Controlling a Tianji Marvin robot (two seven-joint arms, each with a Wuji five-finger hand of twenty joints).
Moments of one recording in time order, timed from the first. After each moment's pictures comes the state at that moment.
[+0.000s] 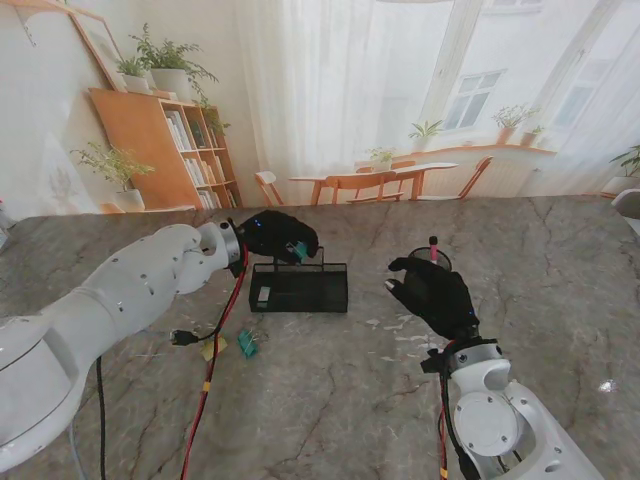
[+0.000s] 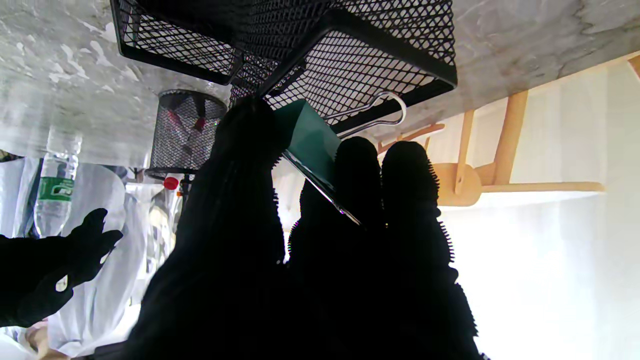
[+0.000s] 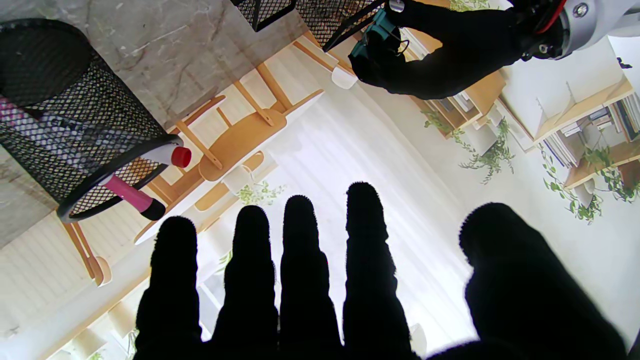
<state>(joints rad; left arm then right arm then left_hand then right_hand) 0.59 -1.27 -0.31 -0.58 0.75 -0.66 0.39 -1.73 -1.16 1.32 -1.68 -0.61 -0.15 -0.37 1.17 -0.43 -0.02 0.04 0.59 -0.07 0.92 0.50 0.78 0.10 0.04 0.79 0.81 0.04 0.57 0.95 0.67 0.01 0.85 0.90 0.43 -0.22 0.42 -0.03 0.60 -0.02 0.34 0.70 0.69 0.12 0.17 0.52 0.54 0.11 0.18 0.44 0.10 0.32 0.86 0.46</state>
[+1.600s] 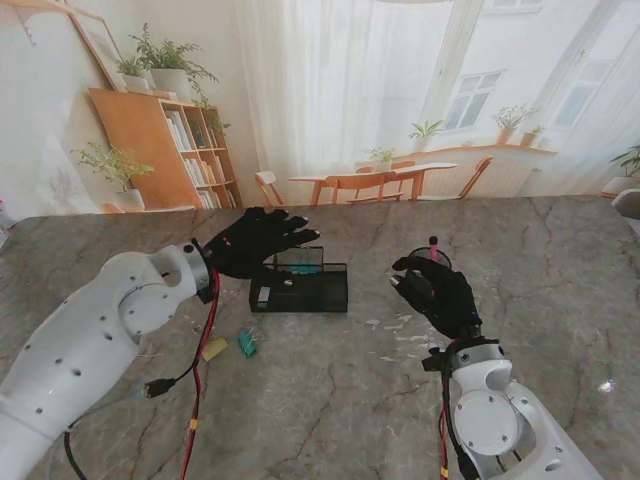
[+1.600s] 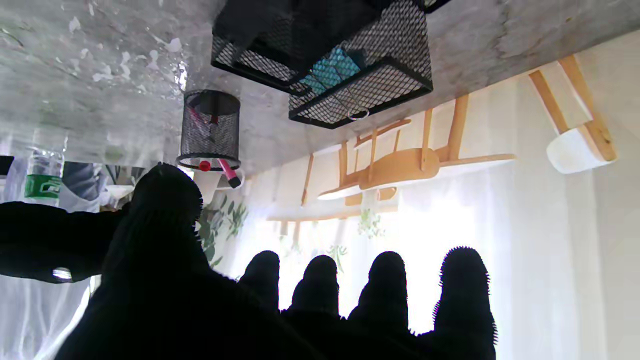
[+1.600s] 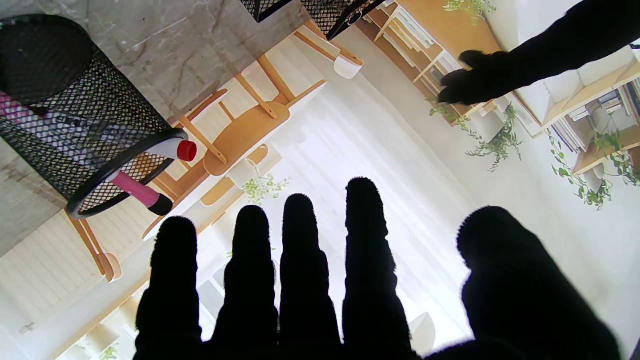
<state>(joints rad) 1.16 -1.05 -1.04 -1.44 0.99 -0.50 -0.11 -1.73 -1.17 1.32 -1.67 -0.59 -0.16 -0.39 0.78 -0.10 -0.02 0.04 0.17 0.07 0.02 0.35 0.16 0.12 0.03 0.28 0.13 0.22 0.11 0.31 -0.08 0.39 0.50 0.54 0.44 -0.19 0.40 -0.03 0.63 -0.02 0.35 0.70 0.71 0.12 0.17 0.52 0.54 0.11 0.18 0.44 0.10 0.32 0.86 0.46</state>
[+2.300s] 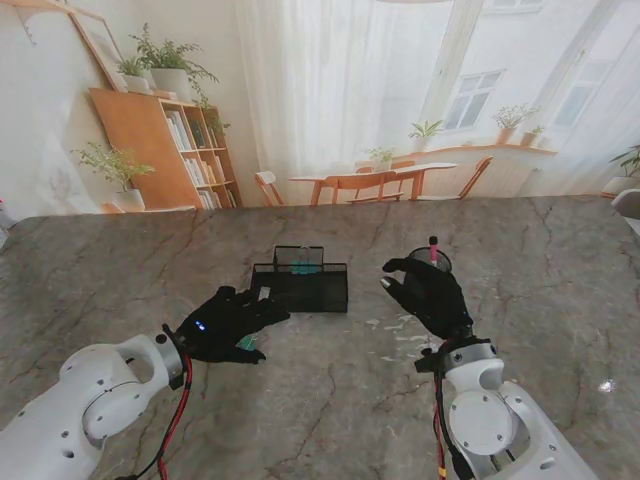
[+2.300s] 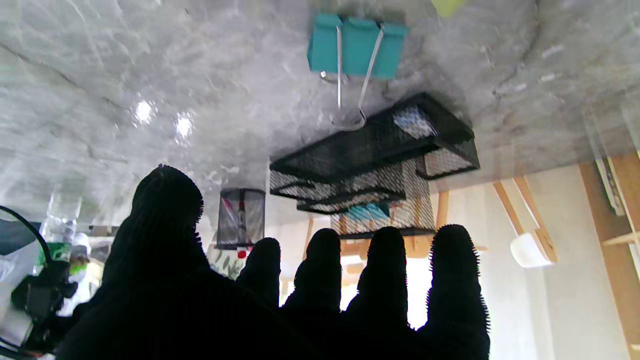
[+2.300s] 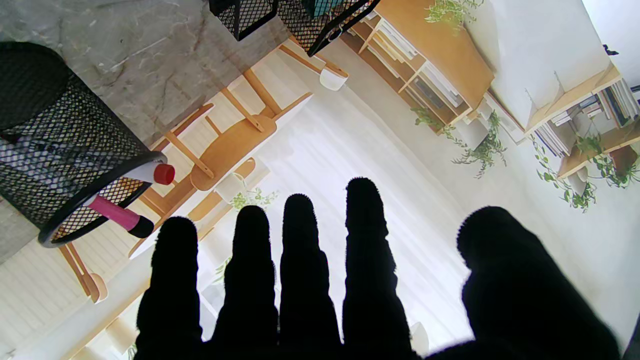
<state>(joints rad) 1.63 -1.00 -1.26 -1.72 1.18 -0.45 -0.12 -1.72 -1.17 1.30 -1.66 -0.57 -0.17 -0.38 0.78 -0.09 -0.02 0.04 0.22 0.07 0.07 0.50 0.34 0.15 0.08 0.33 0.27 0.23 0.16 0.38 0.00 0.34 0.66 0.63 0.44 -0.19 0.40 -0.03 0.63 -0.02 0.35 0.70 0.71 0.12 0.17 0.52 0.54 0.11 0.18 0.44 0.10 0.32 0.86 0.46</state>
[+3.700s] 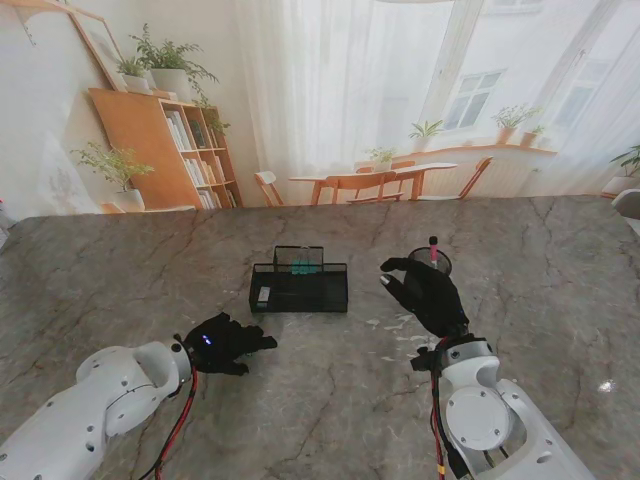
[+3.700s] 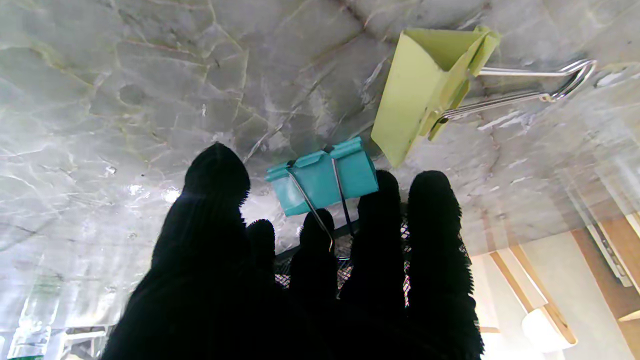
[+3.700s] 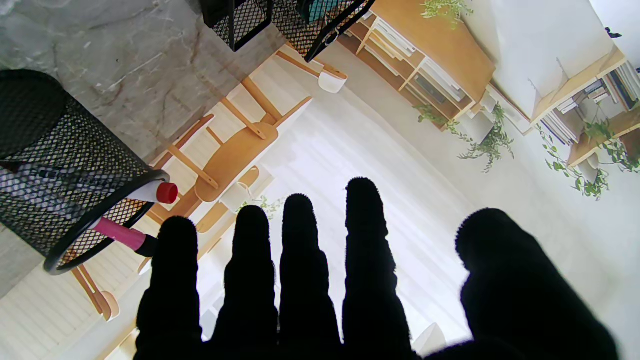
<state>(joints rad) 1.53 -0.98 -1.13 -1.58 1.29 -0.40 -0.16 -1.70 -1.18 1.28 -1.64 -0.51 -0.17 -0.37 1.02 -0.19 -0.03 0.04 0.31 0.00 0.12 0.56 0.44 0.09 0.15 0.46 0.60 0.19 0.36 0.51 0.35 0.20 0.94 0.68 0.44 -0.18 0.40 -0.03 0.63 -0.02 0.35 0.70 0.71 0.13 0.17 0.52 0.54 0.11 0.18 0.44 0.10 0.32 0.86 0.46</state>
